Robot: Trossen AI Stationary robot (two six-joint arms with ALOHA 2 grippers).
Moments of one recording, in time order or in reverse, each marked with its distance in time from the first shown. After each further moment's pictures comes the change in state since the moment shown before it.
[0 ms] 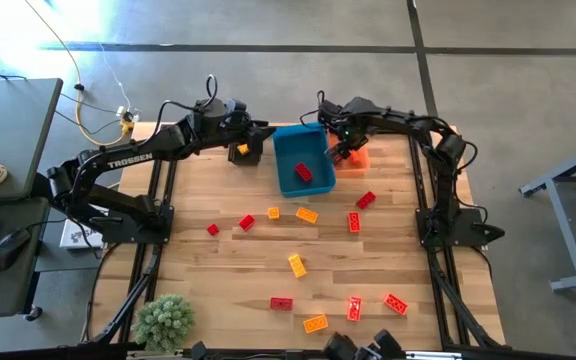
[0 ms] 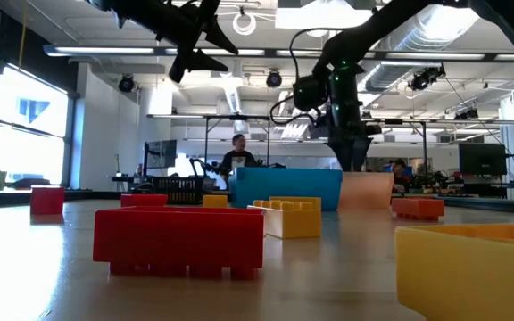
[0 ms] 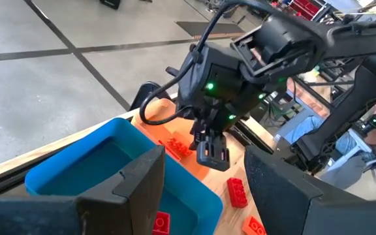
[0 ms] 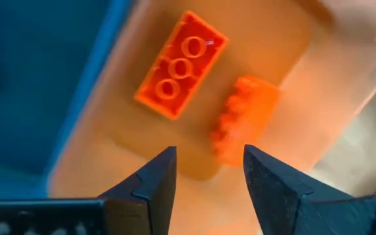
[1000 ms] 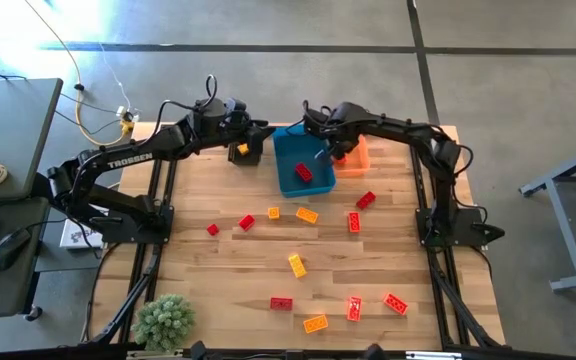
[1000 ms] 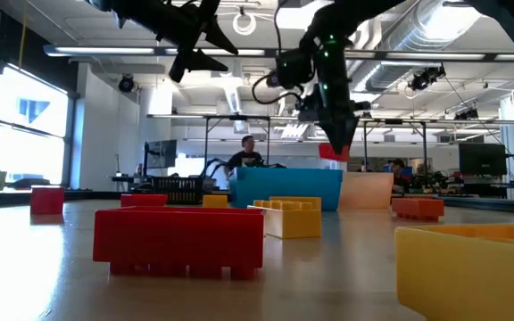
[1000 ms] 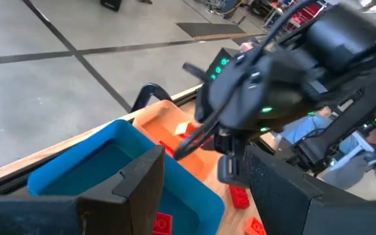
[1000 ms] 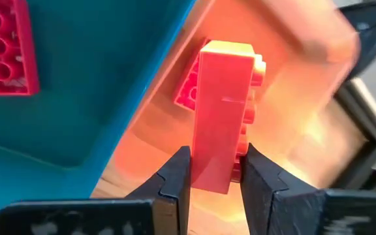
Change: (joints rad) left arm 0.002 0.000 0.000 0.003 0.000 0.011; right arm 0.156 0.000 0.129 -0.118 0.160 0.102
